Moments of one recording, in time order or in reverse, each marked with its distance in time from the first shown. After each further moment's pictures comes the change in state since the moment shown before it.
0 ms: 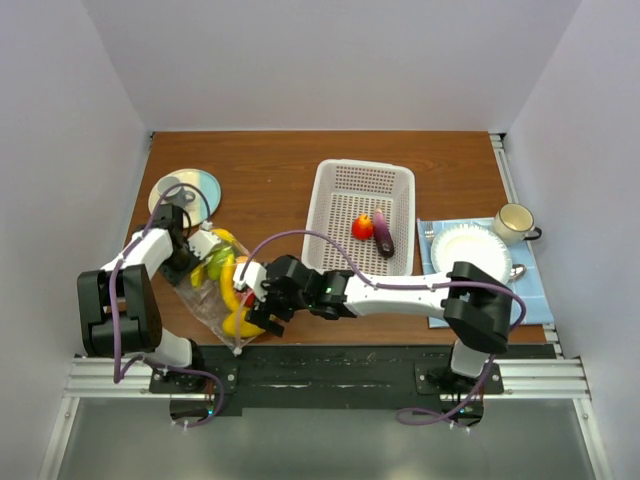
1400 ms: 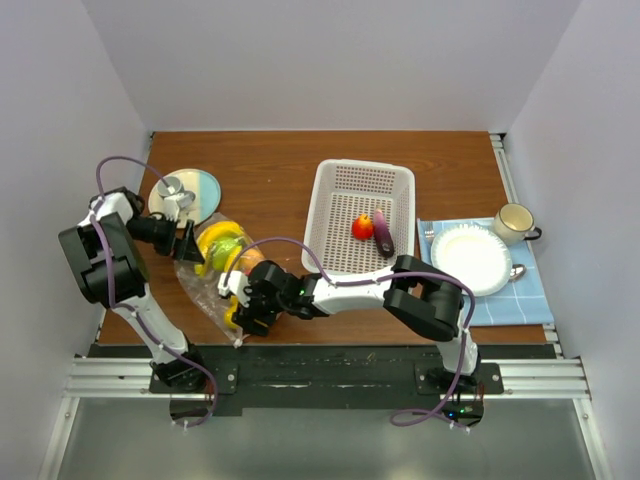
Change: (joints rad) left arm 0.294 0.406 0.462 -0.363 0.828 0.016; right arm -0.009 0.298 0.111 0.157 -0.136 -0.006
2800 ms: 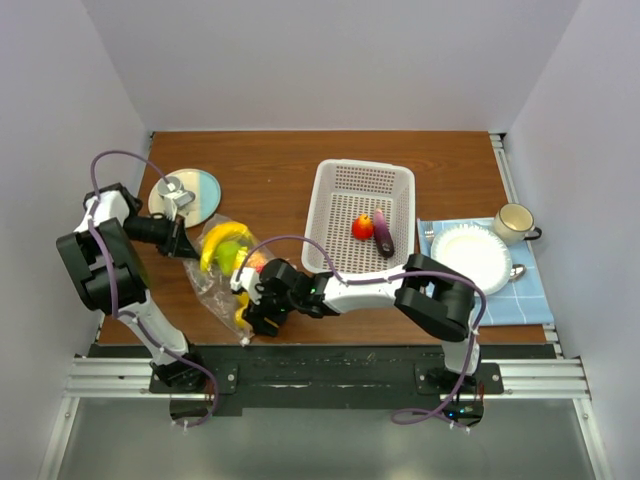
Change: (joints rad) left arm 0.002 -0.057 0.018 -0.206 0.130 0.184; right arm -0.034 -0.071 -0.092 -0.003 -0.017 0.065
